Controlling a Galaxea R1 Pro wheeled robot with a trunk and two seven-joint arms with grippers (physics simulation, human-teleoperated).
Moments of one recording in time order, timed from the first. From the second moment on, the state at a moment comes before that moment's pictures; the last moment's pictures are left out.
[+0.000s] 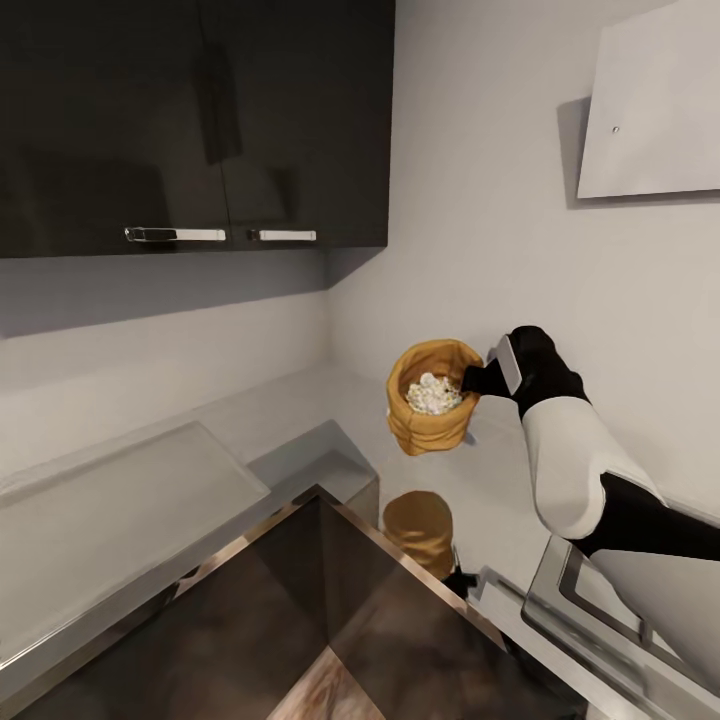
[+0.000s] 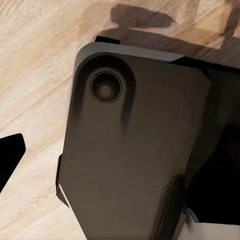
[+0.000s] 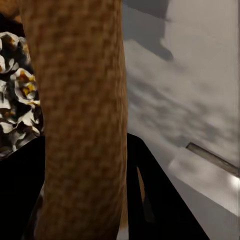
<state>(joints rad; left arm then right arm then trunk) 0.00 -0.01 0.03 -0.06 0.18 -0.06 -0.01 -1.35 0.07 -0.43 -0.57 0.26 1.05 -0.07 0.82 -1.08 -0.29</state>
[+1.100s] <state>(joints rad) 0.00 -0.01 0.03 -0.06 0.18 -0.06 -0.01 -1.35 0.07 -0.42 -0.57 0.26 1.05 -0.07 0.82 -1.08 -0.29</state>
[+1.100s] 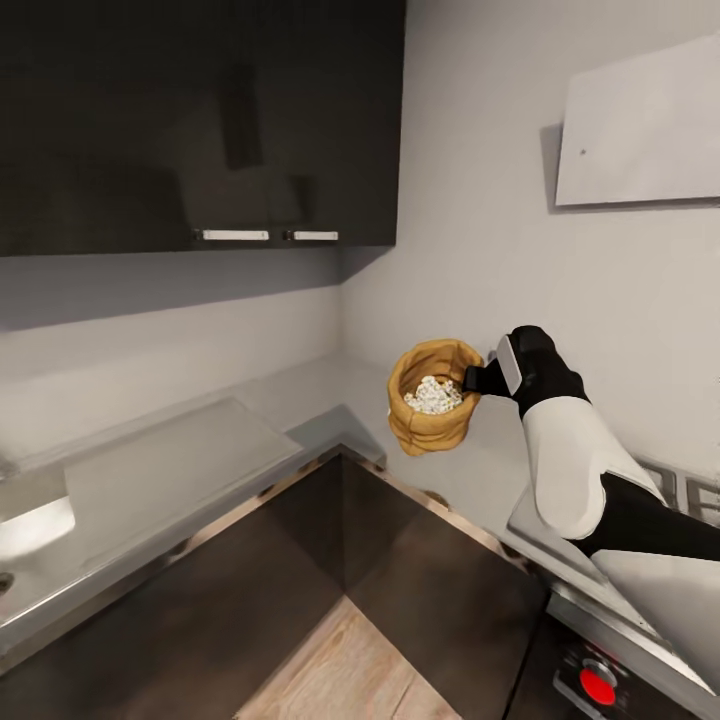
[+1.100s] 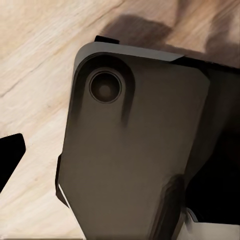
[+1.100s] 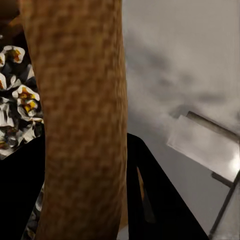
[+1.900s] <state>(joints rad) 0.00 -0.01 0.03 -0.06 0.18 -0.06 -0.01 -1.35 0.07 -0.42 -0.57 0.26 1.05 -0.07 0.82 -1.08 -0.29</state>
